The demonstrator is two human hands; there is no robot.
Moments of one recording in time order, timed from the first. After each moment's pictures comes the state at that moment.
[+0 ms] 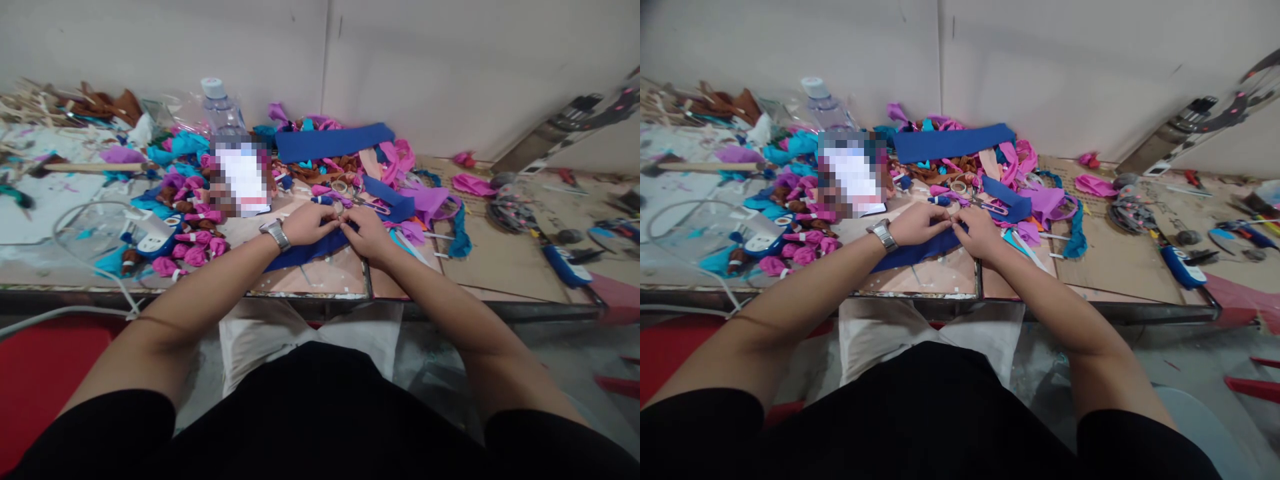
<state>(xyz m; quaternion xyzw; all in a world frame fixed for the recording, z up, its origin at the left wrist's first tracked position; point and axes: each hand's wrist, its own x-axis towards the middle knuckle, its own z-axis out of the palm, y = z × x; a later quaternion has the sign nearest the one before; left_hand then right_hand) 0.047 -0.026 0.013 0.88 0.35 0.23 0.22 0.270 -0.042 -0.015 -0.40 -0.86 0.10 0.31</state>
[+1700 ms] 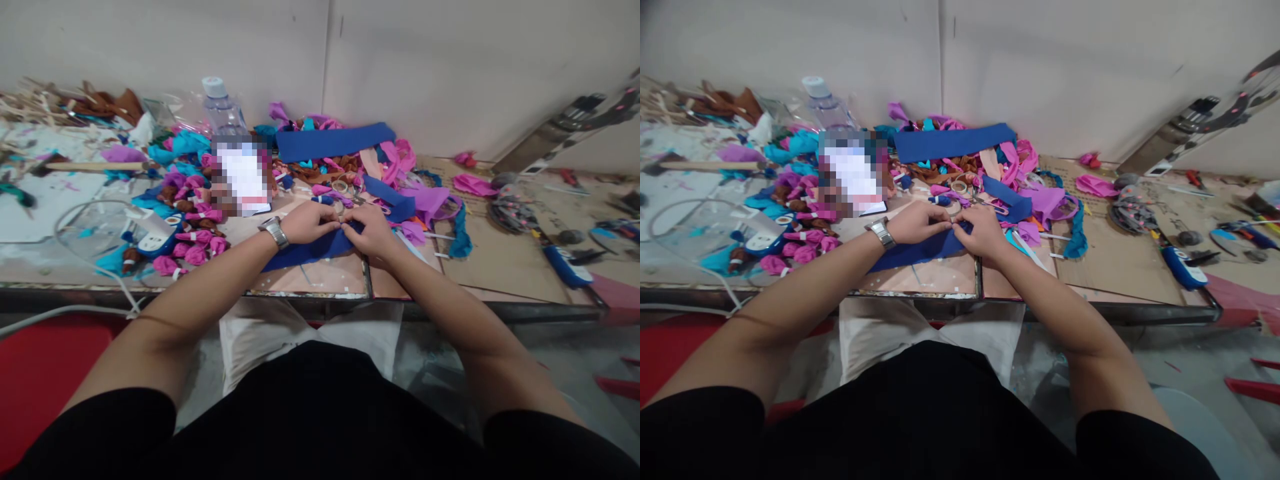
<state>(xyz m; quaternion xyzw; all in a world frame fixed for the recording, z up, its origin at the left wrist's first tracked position) 0.042 -0.021 0.011 0.88 0.33 0.23 0.25 0.272 -0.047 -0.003 -0.42 -0.85 0.10 0.31</state>
